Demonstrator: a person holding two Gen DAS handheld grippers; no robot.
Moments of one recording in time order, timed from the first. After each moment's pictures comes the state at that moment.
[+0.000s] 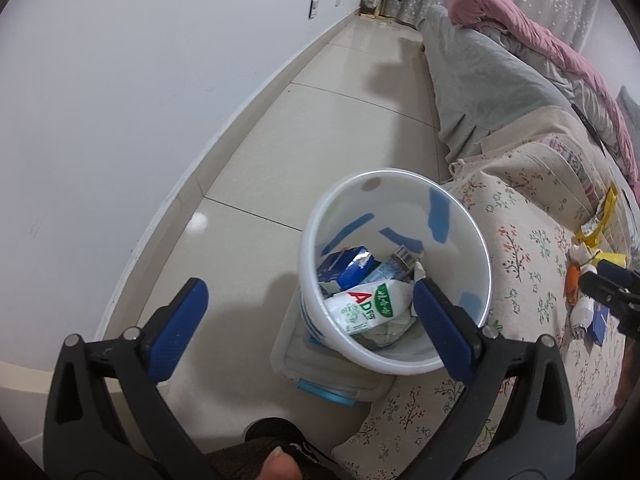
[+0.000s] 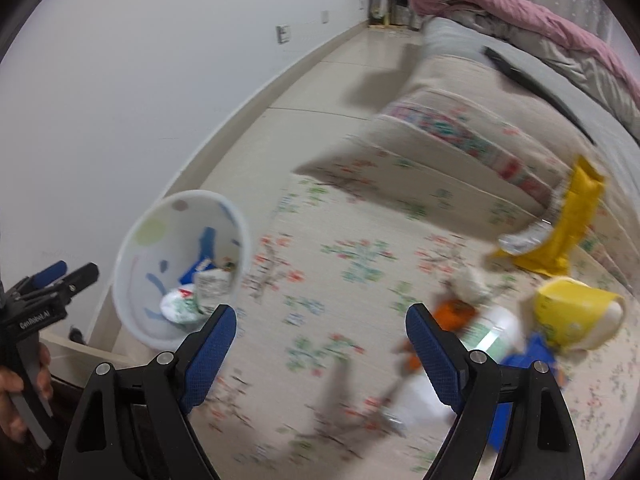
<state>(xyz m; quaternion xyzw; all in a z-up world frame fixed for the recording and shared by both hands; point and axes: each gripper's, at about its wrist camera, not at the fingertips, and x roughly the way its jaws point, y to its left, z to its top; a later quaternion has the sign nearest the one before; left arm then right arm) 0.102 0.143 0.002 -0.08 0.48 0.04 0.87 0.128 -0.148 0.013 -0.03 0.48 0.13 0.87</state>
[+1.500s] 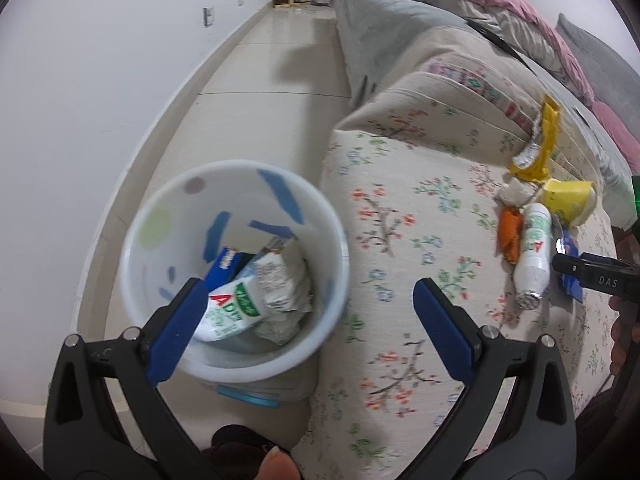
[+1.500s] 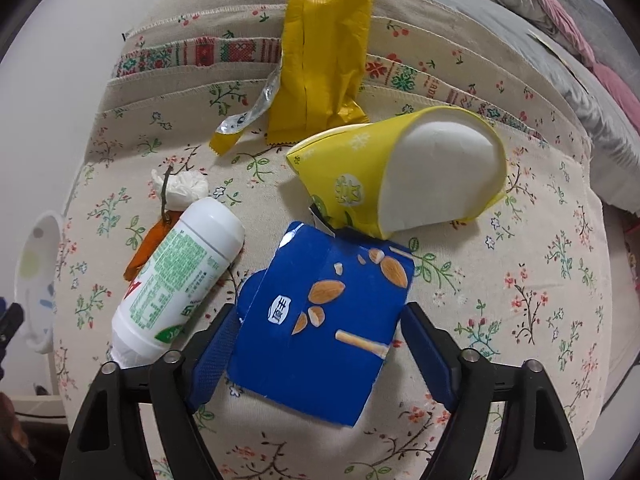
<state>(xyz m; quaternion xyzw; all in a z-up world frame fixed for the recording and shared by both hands) 0.107 0.010 0.003 0.00 0.48 -0.07 0.87 0.112 -0.306 -0.044 0.06 0.55 -0.06 0.83</state>
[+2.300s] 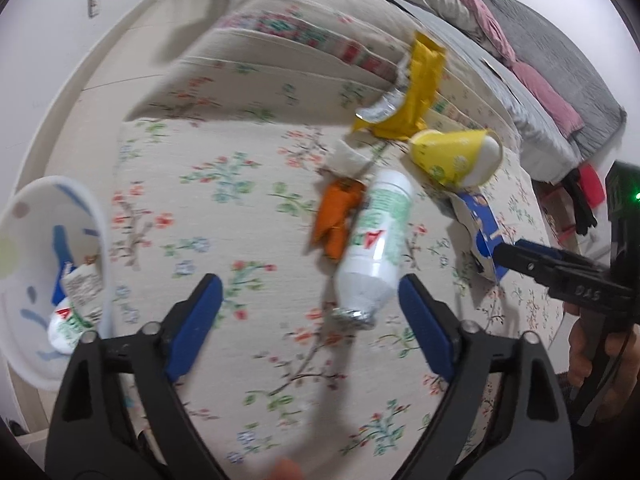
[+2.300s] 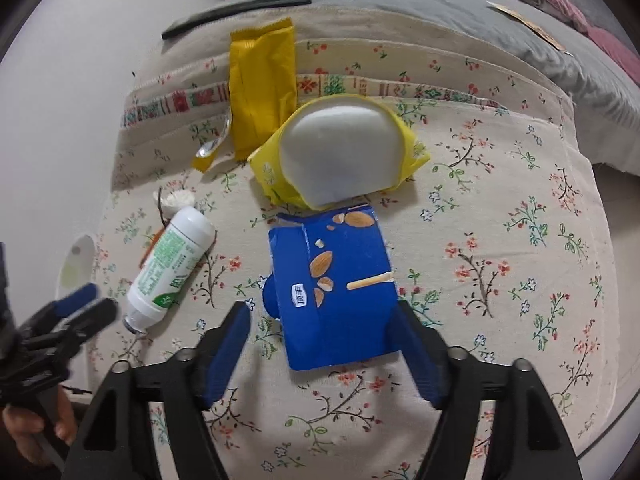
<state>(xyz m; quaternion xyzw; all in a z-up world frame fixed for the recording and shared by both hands) 0.114 -0.110 -0.004 -0.02 0.53 -0.24 0.82 0.044 -0.413 -0.014 0.14 0.52 -0.02 0.84</state>
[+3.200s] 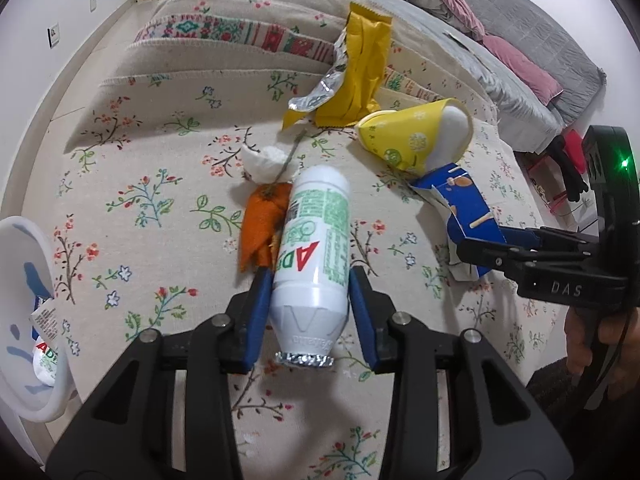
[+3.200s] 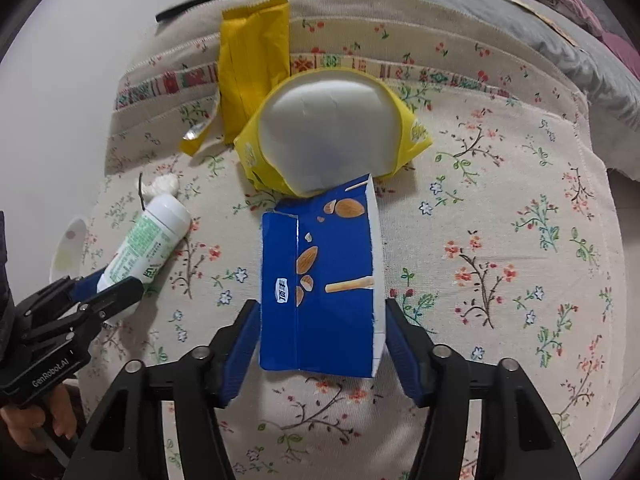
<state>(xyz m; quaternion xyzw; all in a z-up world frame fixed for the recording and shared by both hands) 0.108 -0.144 -0.005 0.02 0.51 -0.28 0.81 0.057 -0.409 -0.022 0.13 0.54 0.00 0.83</state>
